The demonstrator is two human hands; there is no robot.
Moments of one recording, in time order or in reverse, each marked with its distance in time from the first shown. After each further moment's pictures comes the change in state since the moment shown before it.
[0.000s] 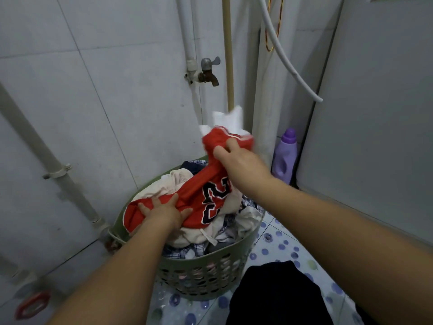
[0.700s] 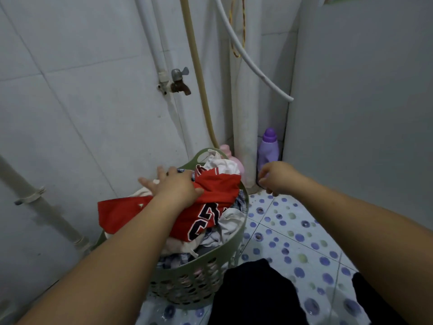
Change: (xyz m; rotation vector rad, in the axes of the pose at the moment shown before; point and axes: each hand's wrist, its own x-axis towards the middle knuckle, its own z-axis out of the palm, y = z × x) left_hand -0.058 0.087 -0.077 0.034 0.319 0.127; right_hand -0.048 0.110 0.006 0.396 -0.318 0.638
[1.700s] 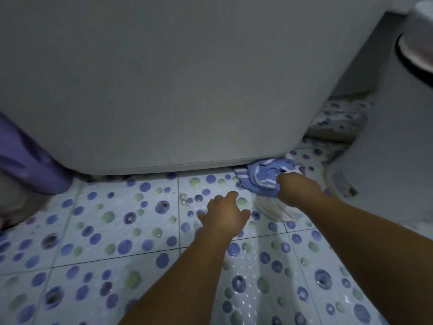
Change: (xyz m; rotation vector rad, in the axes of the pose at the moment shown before) left_hand -0.049 0.508 0.265 -0.274 -0.683 0.783; right_hand -0.056 0.538 0.017 -0.261 -0.004 0.899
